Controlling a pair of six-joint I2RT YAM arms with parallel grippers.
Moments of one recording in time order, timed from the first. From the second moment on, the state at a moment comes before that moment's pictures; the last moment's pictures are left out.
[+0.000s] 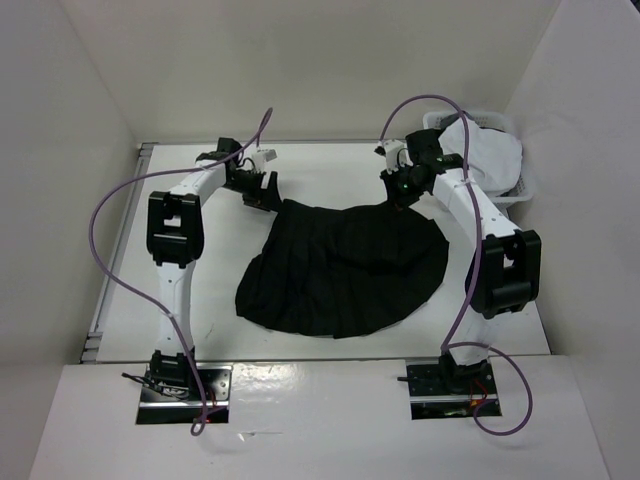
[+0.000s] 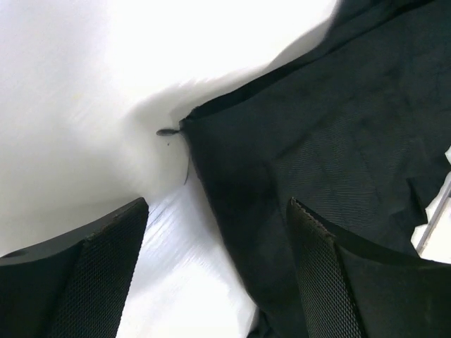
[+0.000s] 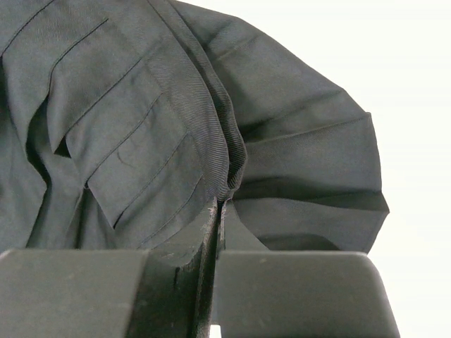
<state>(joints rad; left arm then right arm) -0.09 2.37 1.94 -0.75 0.79 0.20 0.20 1.74 1.52 -0.77 -0.27 -0.30</state>
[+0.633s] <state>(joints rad) -0.10 2.49 2.09 -0.78 0.90 0.20 0.20 1.74 1.52 -0.77 -0.29 -0.31</state>
